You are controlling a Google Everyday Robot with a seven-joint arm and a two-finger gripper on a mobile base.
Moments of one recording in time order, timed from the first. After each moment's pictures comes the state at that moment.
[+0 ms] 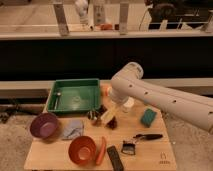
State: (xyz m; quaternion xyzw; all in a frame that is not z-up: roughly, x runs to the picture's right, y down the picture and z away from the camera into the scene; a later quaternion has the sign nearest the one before) arm 0.055 0.061 0.746 -0.16 -0.14 -0.39 0.89
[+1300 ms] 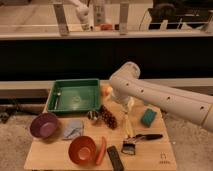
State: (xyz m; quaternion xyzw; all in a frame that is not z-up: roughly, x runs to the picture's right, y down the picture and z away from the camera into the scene) arm 0.080 0.080 0.762 -0.20 -0.17 -0.57 0.78
